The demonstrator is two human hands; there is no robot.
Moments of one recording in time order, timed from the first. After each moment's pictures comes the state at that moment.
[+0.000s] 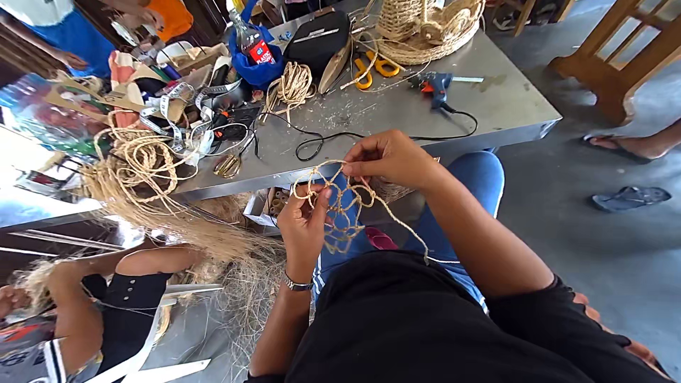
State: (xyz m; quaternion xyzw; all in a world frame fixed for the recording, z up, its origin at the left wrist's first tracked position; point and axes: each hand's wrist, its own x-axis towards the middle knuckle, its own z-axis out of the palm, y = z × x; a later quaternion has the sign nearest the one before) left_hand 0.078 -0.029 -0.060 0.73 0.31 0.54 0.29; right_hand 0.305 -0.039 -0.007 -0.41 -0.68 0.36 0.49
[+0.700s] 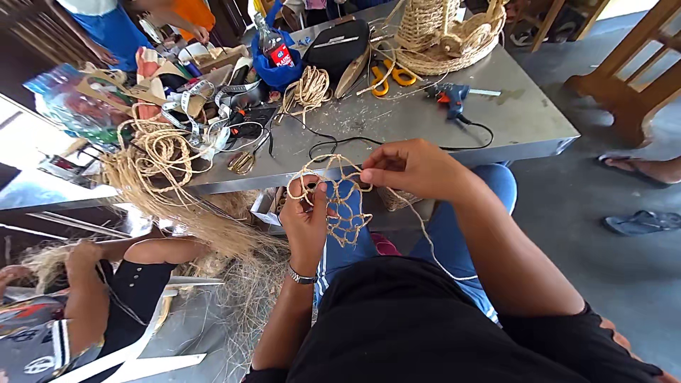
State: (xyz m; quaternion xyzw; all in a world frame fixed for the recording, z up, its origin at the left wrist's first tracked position) left_hand 0.074 -0.022 -0.055 0.70 0.34 0.57 0.27; right_hand 0.311 -0.057 0.008 -0.48 -0.73 0.26 0.41
